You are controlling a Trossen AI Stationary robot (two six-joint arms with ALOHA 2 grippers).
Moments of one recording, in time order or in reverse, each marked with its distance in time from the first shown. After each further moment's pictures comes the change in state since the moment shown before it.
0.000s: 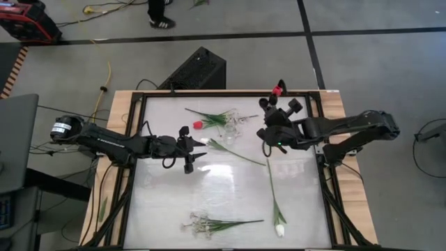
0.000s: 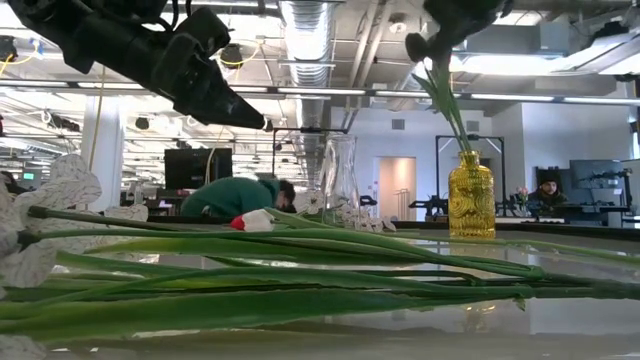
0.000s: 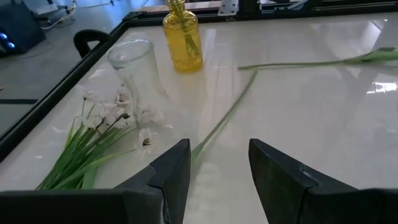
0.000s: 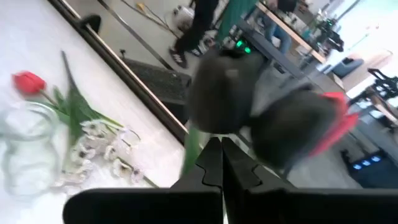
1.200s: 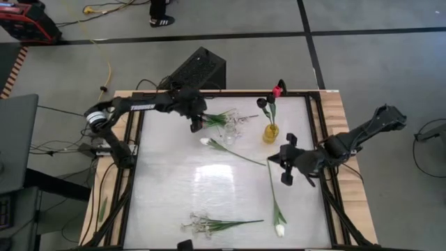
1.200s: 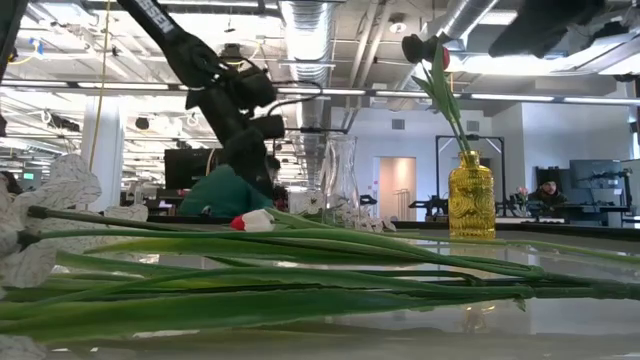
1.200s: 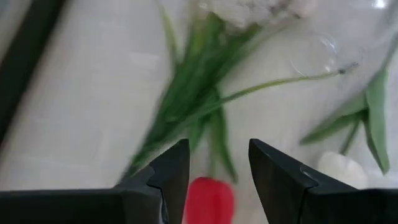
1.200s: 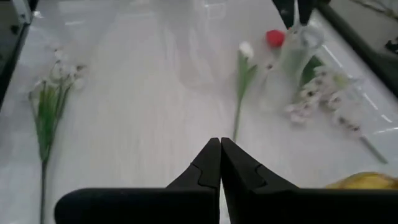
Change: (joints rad) left arm 0.690 0.463 0.545 -0.663 0.538 0.306; right arm 0.358 -0.277 -0.347 0.227 -0.569 0.136
